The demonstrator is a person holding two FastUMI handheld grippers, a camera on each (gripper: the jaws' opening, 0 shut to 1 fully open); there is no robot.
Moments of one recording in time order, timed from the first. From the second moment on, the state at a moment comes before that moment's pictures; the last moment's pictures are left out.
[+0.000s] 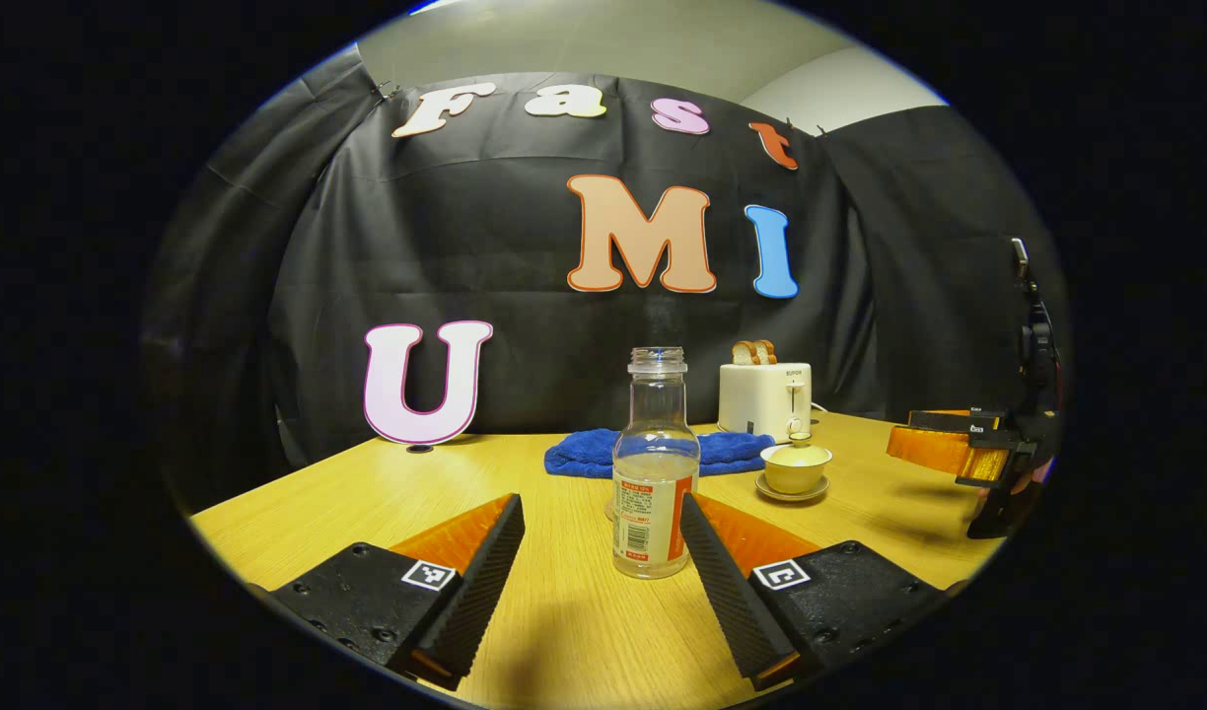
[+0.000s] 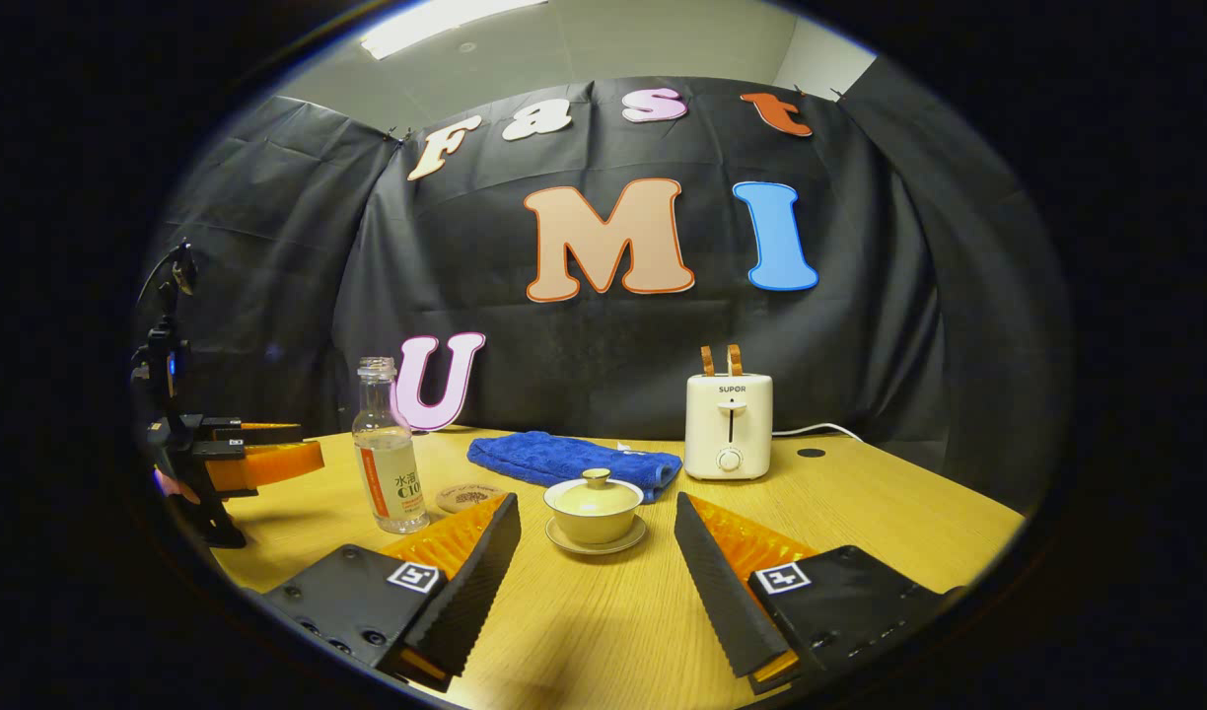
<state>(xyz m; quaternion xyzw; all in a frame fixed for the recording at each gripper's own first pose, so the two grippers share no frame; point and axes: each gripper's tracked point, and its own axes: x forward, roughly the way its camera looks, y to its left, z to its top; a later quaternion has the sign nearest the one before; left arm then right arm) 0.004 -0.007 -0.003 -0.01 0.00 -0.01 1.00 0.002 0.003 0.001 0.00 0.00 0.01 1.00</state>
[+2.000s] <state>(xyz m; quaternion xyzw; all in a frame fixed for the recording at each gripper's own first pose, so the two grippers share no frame) 0.005 -0.008 -0.004 -0.01 0.00 -0.01 1.00 0.145 0.019 -0.026 -0.02 0.08 0.03 1.00</state>
